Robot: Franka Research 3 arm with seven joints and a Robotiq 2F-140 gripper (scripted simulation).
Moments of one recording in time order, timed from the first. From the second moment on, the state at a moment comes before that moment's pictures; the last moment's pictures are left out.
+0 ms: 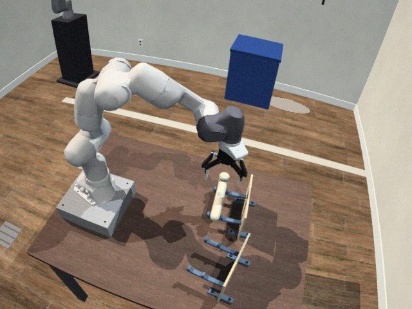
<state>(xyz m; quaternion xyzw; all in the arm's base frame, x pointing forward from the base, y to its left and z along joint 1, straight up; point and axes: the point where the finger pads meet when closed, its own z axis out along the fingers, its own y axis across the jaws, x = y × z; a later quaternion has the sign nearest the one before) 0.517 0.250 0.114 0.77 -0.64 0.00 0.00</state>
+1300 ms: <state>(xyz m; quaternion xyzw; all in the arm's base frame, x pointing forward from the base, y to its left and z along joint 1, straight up) 0.518 0.249 0.090 0.77 -0.64 0.00 0.00</state>
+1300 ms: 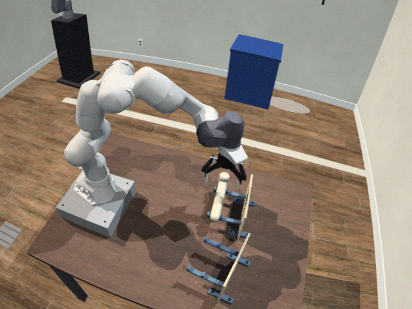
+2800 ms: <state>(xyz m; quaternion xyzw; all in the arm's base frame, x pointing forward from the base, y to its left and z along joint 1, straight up) 0.518 0.249 0.030 0.77 -0.64 0.00 0.00</state>
